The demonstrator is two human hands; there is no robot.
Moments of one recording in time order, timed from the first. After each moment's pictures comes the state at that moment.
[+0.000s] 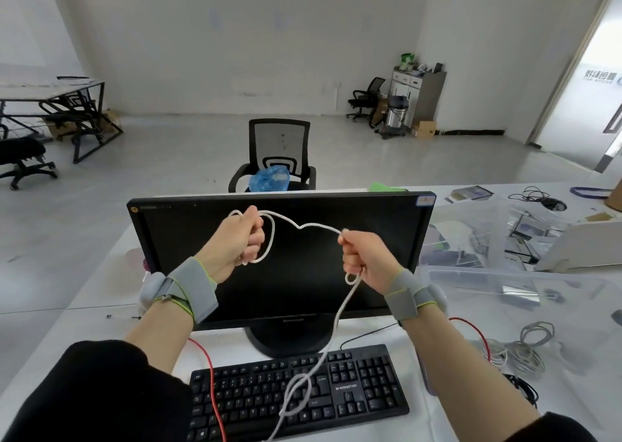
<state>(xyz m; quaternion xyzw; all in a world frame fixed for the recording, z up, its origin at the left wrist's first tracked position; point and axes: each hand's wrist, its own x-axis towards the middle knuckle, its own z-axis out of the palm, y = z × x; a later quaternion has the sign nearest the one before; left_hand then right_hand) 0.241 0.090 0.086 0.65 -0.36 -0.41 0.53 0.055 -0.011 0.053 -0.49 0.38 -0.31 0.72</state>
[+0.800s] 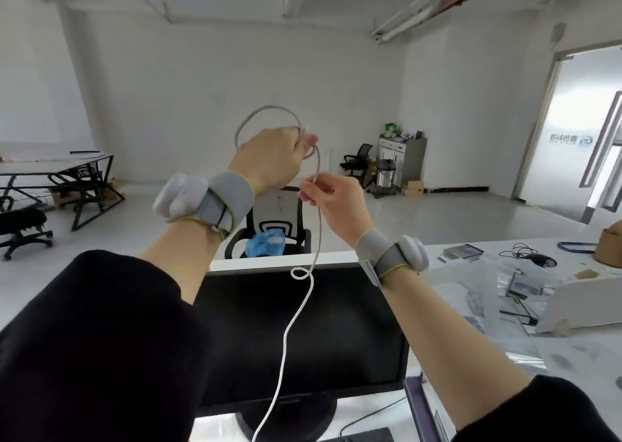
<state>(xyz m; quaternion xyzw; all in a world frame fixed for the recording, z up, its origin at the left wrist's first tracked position) 0.194 0.056 0.296 0.68 -0.64 0.13 0.34 0.092 -0.013 0.223 -0.76 0.25 -0.51 0.32</state>
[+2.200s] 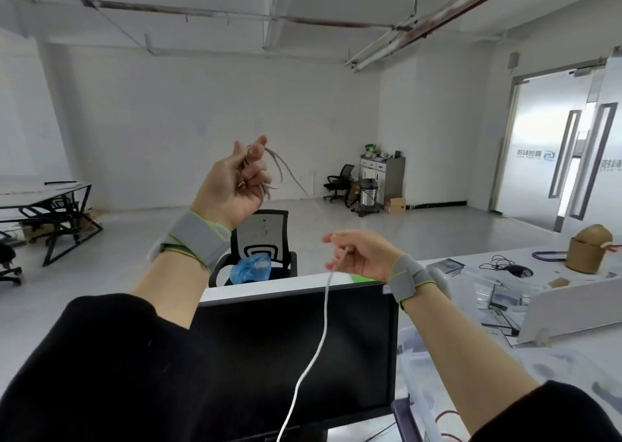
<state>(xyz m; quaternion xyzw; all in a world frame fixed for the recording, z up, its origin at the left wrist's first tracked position) 0.207 0.041 0.296 0.17 -0.36 -0.54 0.74 0.020 -0.054 0.204 -0.59 0.31 -0.29 0.68</state>
